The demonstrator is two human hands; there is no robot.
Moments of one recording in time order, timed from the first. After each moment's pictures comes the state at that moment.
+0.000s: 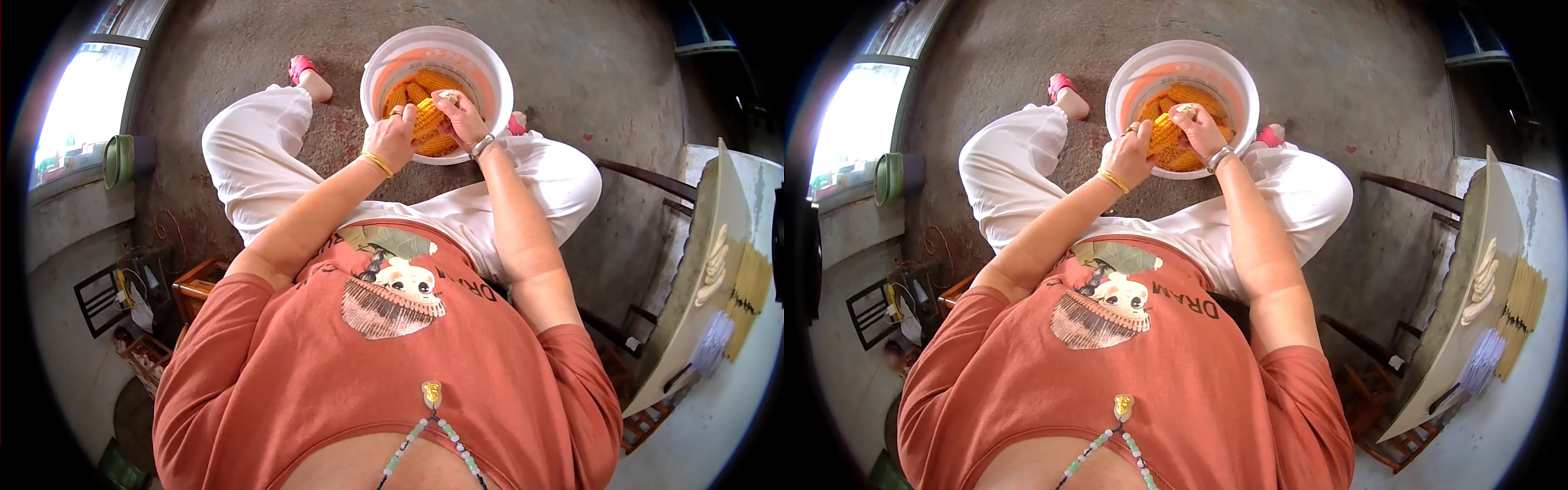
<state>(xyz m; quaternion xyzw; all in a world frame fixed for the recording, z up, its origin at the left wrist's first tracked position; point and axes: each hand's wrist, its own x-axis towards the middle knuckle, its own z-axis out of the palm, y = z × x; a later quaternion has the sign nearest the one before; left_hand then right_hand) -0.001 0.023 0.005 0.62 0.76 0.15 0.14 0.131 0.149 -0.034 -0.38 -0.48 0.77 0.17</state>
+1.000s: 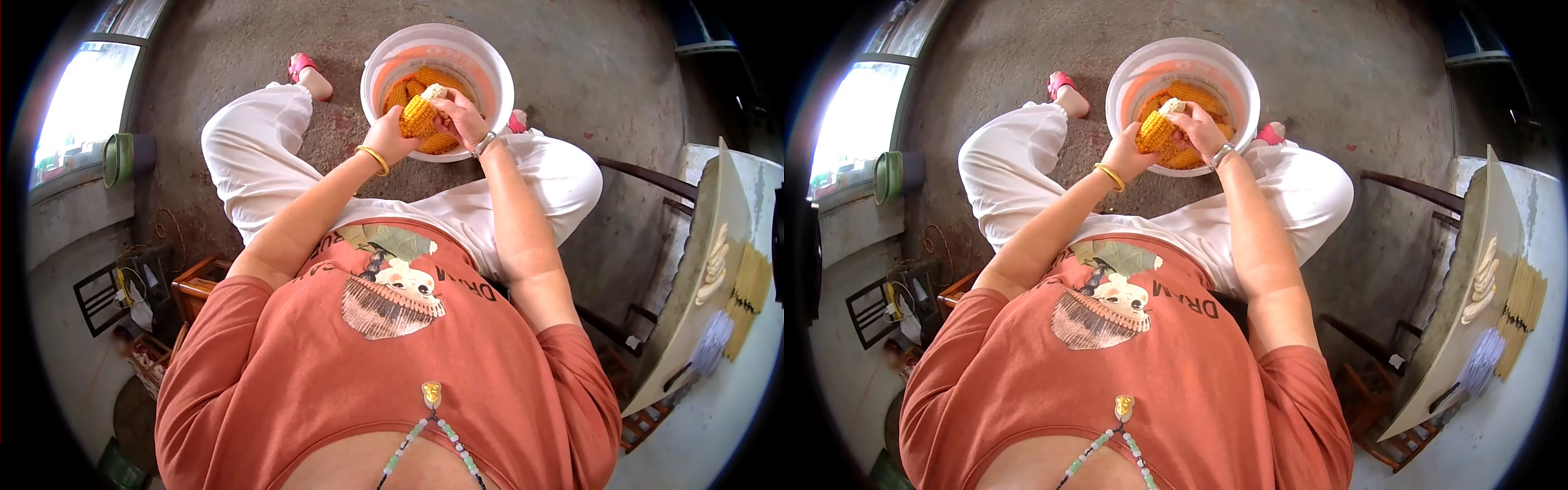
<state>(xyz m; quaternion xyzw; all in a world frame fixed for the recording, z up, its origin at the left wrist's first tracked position) -0.014 0.022 -0.020 0.49 0.75 0.31 0.32 0.132 0.150 -0.028 -0.33 -0.44 0.82 0.16</state>
